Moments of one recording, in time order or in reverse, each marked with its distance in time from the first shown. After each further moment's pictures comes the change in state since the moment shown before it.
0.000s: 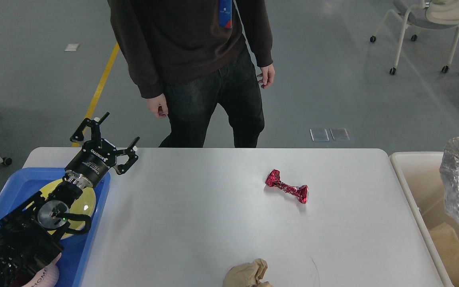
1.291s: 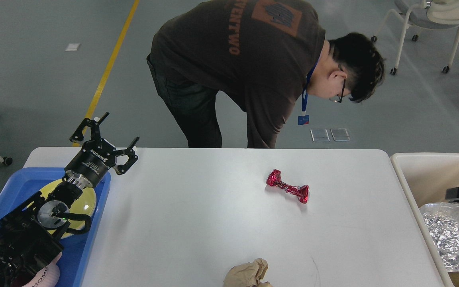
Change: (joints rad) left arm 0.000 0.000 -0.001 0.000 0.000 0.000 0.000; right arm -0.249 0.091 0.281 0.016 0.000 -0.158 -0.004
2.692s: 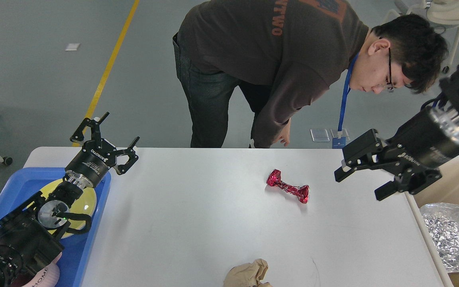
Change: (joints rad) left arm 0.000 -0.002 0.000 0.000 0.000 0.000 0.000; right arm 0.480 0.369 -0.247 0.554 0.641 0.246 0.113
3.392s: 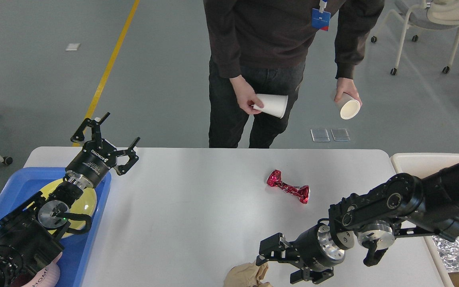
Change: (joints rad) left arm 0.000 0.000 0.001 0.000 0.000 0.000 0.001; right arm -0.422 0.220 0.287 0.014 -0.003 -0.402 0.003
